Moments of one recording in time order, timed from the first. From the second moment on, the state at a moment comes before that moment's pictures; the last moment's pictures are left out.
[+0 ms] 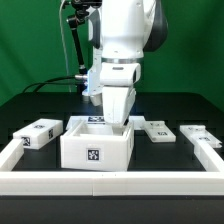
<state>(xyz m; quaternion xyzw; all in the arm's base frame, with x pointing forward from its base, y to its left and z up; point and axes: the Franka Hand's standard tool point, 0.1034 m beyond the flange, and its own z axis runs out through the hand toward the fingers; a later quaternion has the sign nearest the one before) 0.429 0.003 0.011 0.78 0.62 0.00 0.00</state>
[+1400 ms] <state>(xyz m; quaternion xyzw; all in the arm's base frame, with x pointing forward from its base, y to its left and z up) 0.427 0.004 0.007 0.78 0.62 0.00 0.00</state>
